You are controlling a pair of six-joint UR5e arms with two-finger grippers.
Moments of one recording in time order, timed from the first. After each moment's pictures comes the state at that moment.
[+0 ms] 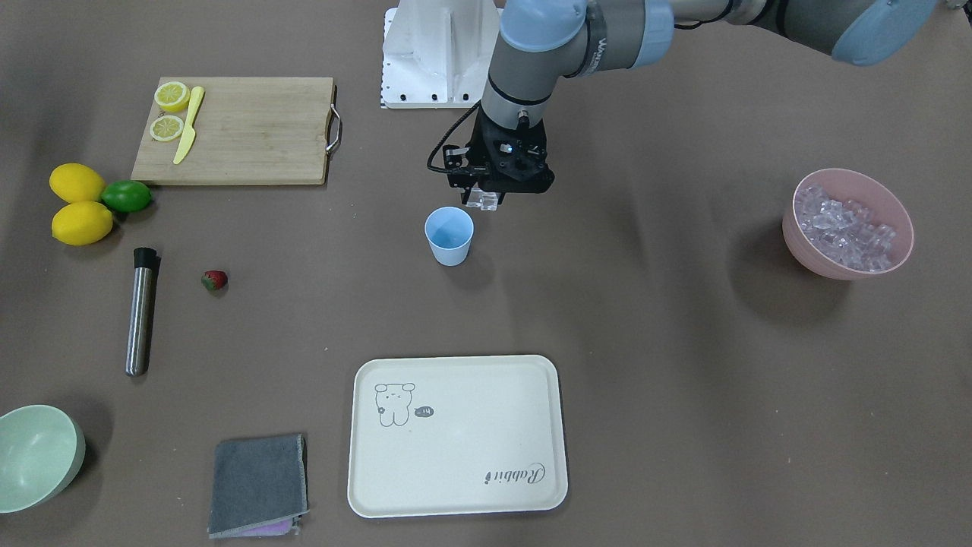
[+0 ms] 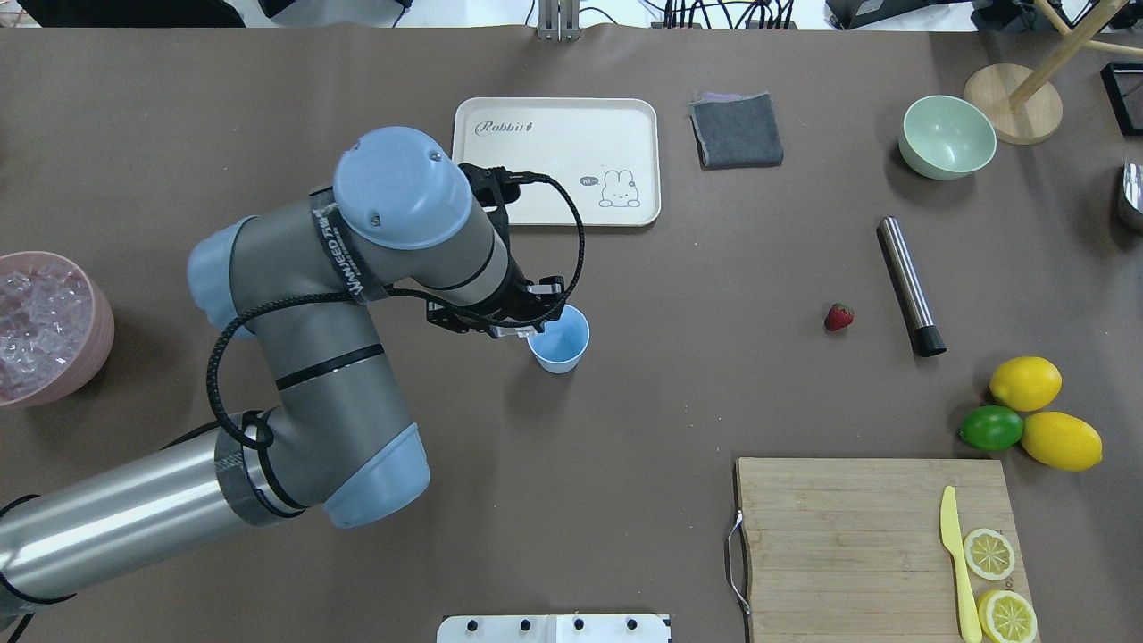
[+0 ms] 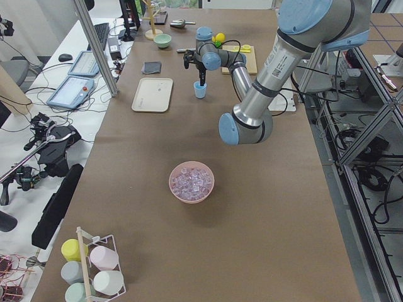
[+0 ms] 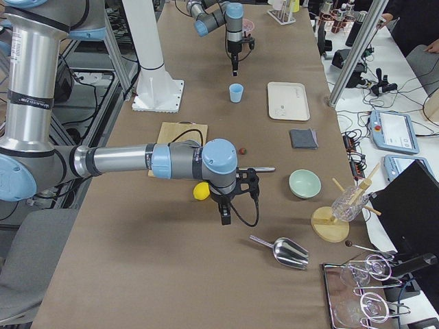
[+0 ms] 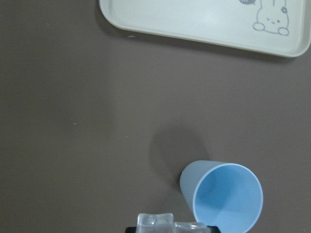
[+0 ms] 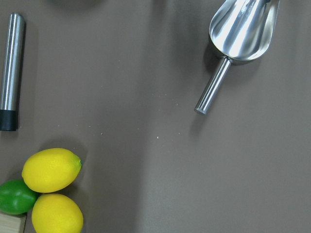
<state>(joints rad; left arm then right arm) -0.54 -2.33 -1.73 -1.58 -1.93 -1.32 1.61 -1.78 1.90 -1.66 2.40 -0.17</state>
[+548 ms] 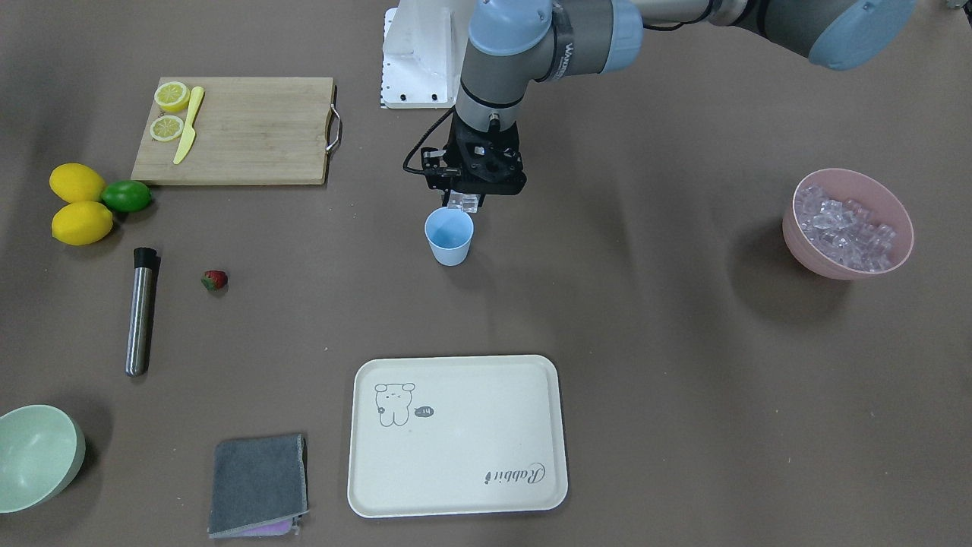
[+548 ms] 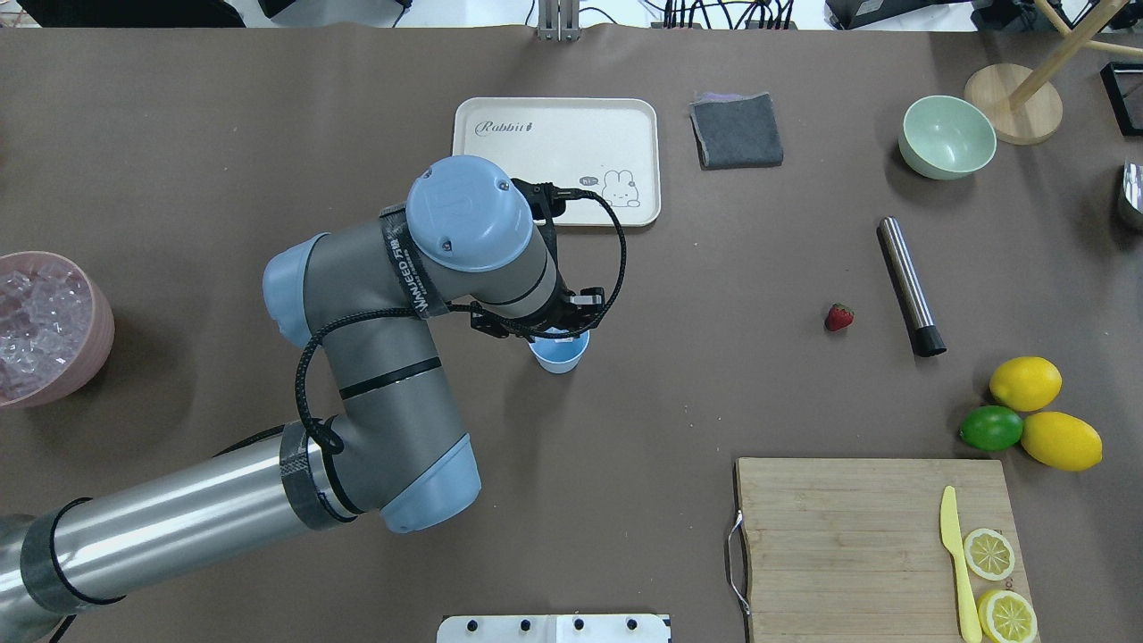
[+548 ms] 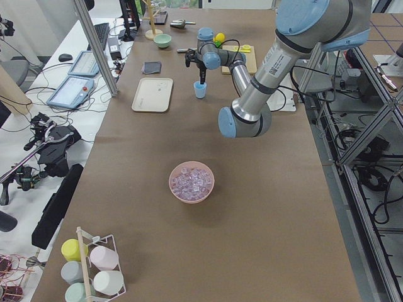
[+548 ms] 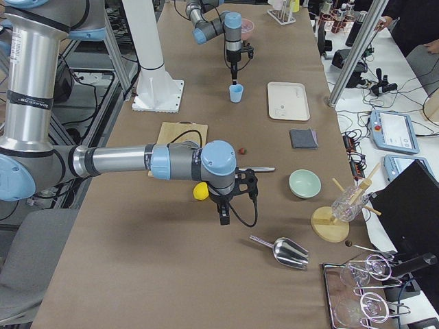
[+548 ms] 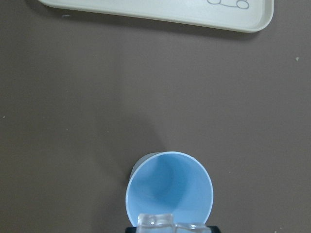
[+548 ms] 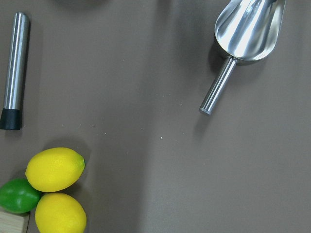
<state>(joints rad) -0.50 -2.39 -1.62 -1.65 -1.88 -1.31 1.61 -1.79 1.90 -1.66 2.40 -0.18</state>
